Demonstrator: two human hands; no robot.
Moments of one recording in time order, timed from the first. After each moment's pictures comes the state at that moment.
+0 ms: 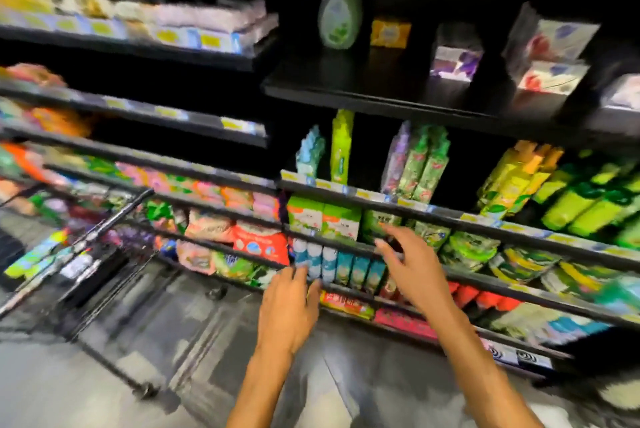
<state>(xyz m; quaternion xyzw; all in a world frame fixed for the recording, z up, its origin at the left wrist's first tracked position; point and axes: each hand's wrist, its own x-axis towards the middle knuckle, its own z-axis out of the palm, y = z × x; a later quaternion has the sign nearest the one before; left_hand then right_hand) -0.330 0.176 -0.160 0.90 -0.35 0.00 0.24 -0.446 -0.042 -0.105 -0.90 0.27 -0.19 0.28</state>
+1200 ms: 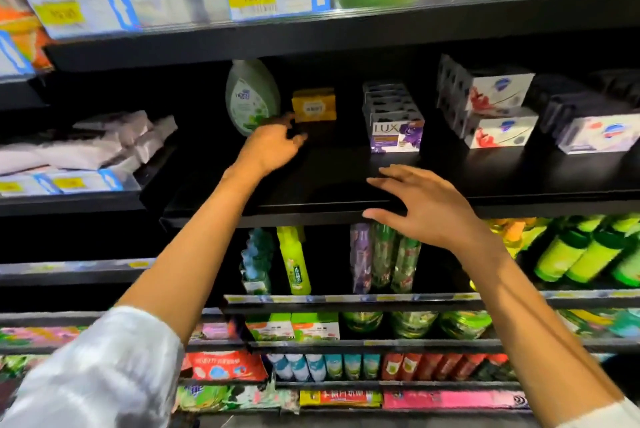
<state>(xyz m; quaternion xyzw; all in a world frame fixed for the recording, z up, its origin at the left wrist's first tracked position) -0.032 -0.182 0.092 0.82 -0.51 -0.03 0.26 -0.335 -0.254 0.050 -0.96 0.27 -0.11 0.05</state>
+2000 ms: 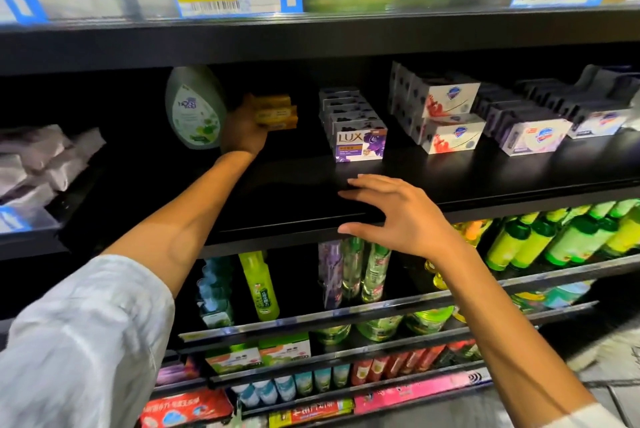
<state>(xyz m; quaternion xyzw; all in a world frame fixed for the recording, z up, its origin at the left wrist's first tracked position) 0.030 -0.293 0.057 0.79 -0.46 0.01 0.40 -0.331 -0.260 0.035 -0.94 0.28 -0.19 0.08</state>
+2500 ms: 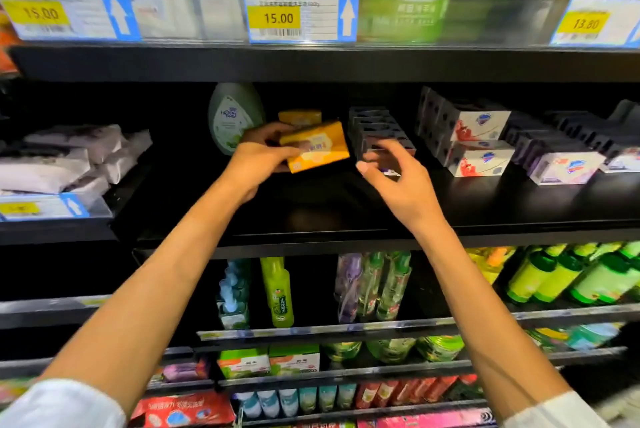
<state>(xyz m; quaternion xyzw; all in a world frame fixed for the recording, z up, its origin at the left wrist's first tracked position) -0.032 -0.179 0.096 0.60 -0.42 -0.27 0.63 -0.274 -0.261 0.075 -0.79 0.29 -0.41 0.36</state>
